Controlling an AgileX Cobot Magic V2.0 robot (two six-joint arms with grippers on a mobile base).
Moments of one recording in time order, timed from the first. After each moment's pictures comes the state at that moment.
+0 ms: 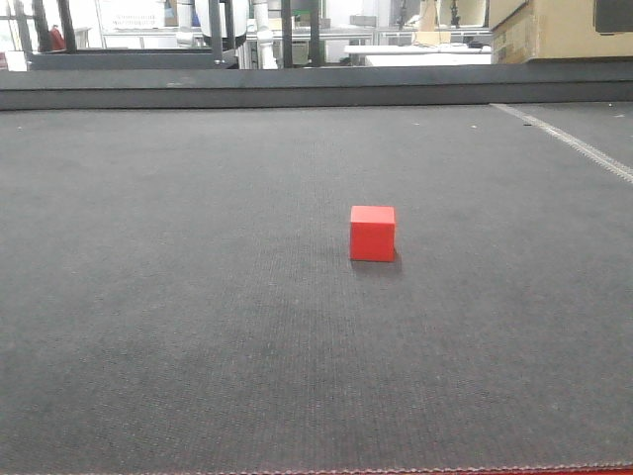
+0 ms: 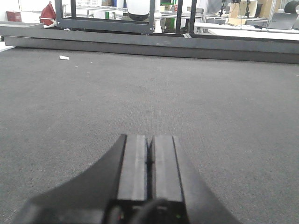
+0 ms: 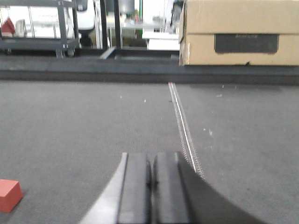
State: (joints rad) left arm -0.03 -0.01 0.03 -0.10 0.03 0.06; right arm -0.01 0.14 -0.34 -0.03 0.27 0.07
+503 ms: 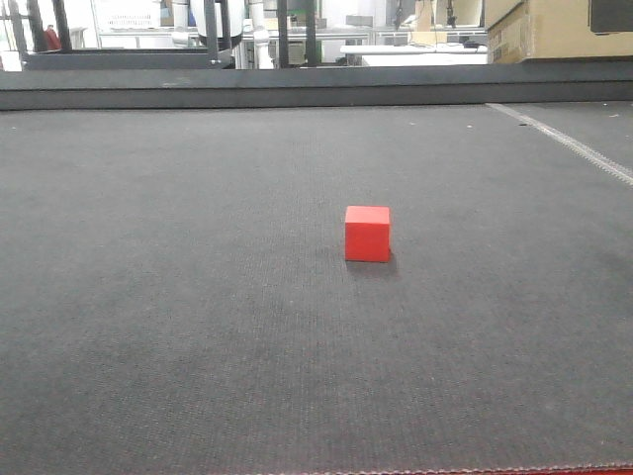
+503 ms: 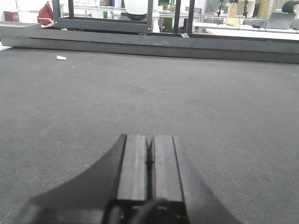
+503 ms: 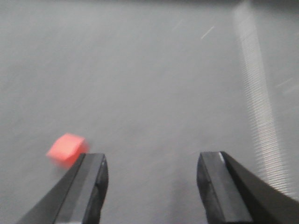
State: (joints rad) left arm -0.03 -0.01 0.03 -0.10 0.03 0.06; right arm 0.28 0.81 -0.81 -0.01 0.52 0.15
